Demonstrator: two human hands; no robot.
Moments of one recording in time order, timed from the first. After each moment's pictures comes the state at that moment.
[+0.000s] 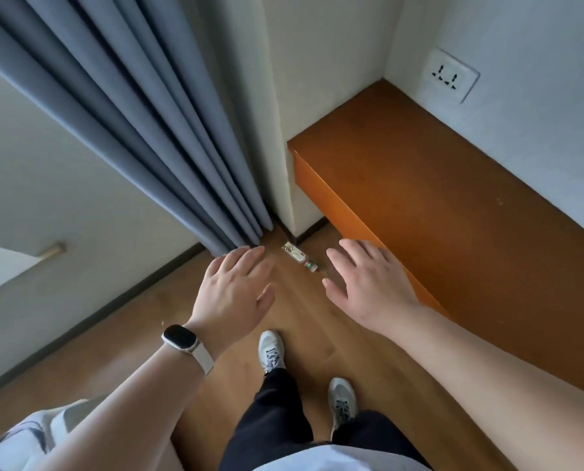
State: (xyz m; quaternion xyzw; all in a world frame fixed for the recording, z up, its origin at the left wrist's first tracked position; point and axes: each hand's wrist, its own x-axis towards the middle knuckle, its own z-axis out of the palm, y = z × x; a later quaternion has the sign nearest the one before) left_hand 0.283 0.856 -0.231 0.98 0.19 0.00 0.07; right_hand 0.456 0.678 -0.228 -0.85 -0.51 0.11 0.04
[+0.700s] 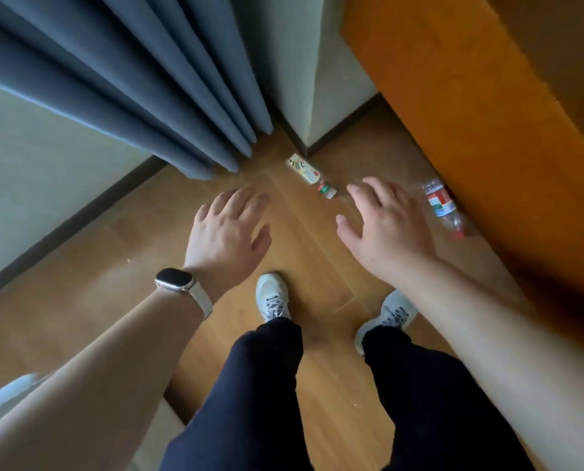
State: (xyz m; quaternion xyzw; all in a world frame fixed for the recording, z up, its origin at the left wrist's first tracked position) left_hand 0.331 0.983 -0.541 0.96 0.23 -0.07 0.14; right_hand 0.504 0.807 -0.534 -0.89 -0.41 0.18 0.07
